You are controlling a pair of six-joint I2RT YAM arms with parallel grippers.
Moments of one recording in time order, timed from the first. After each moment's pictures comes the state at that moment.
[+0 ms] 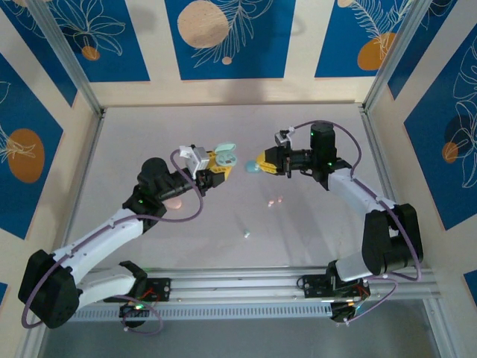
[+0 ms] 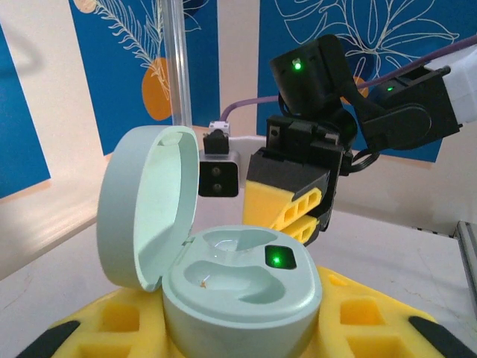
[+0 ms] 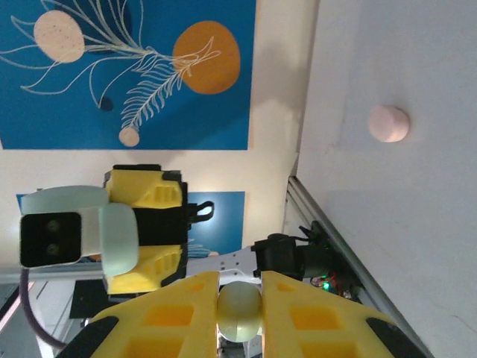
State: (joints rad) left arm -0.60 1.09 0.70 0.42 0.51 0.00; right arm 0.23 1.44 0.93 0.12 -1.27 1.12
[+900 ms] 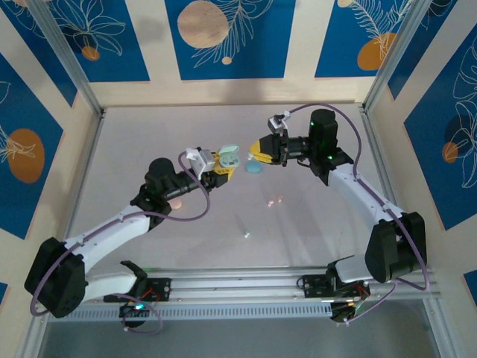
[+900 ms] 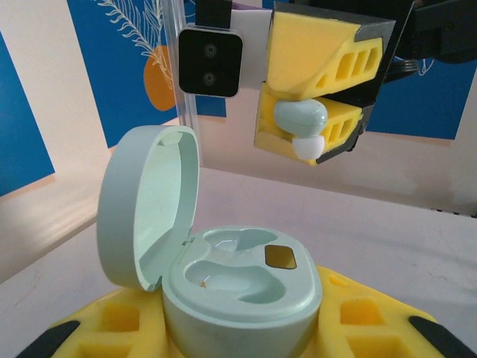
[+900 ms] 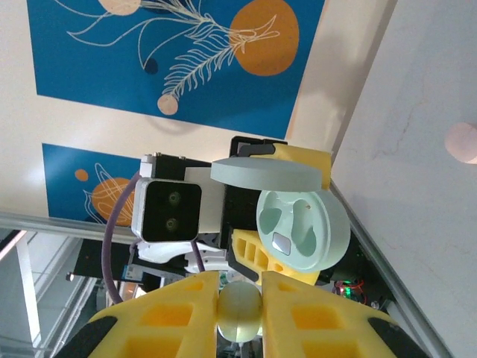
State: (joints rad) left arm -0.60 1.18 0.67 0.52 0.50 0.06; right arm 0.31 1.39 1.08 0.13 -1.27 1.15
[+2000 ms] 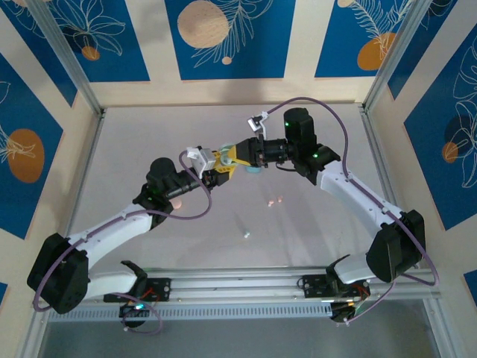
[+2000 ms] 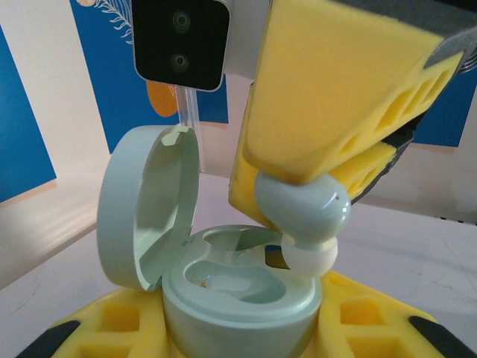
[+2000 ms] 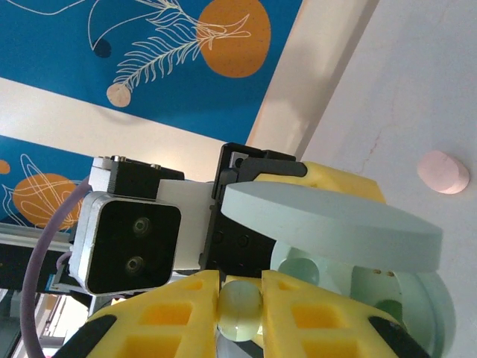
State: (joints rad) left arm -0.60 1.21 0.67 0.57 0.49 0.04; right arm 0.51 1.41 1.22 -0.15 -0.99 0.90
